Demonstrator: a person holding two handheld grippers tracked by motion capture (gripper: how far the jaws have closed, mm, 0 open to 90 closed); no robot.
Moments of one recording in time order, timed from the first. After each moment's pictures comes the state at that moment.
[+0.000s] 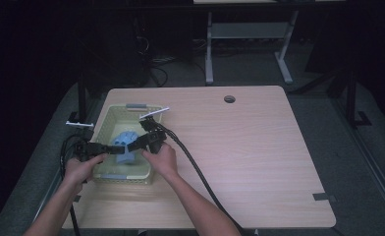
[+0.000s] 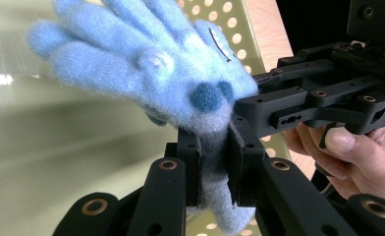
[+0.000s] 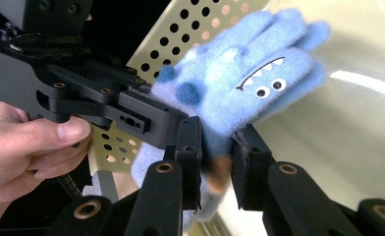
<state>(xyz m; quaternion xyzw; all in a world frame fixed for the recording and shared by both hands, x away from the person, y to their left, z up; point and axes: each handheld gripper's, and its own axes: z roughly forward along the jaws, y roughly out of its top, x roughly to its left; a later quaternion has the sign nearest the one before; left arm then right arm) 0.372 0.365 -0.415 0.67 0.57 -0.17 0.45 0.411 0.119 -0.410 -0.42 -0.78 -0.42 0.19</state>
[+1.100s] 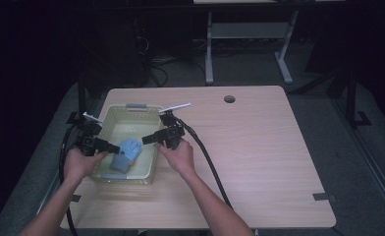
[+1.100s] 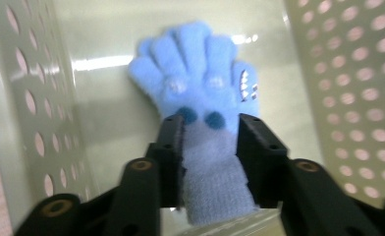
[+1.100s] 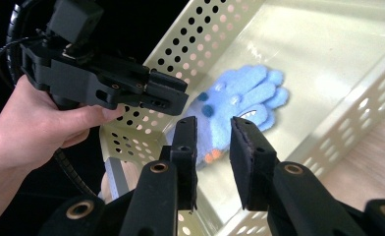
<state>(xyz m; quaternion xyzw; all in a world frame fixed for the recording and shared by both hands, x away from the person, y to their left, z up) 0.386 0.340 -0.389 0.78 0.58 0.00 0.24 0.410 0.062 -0.392 -0.43 -0.76 -0.46 0.18</state>
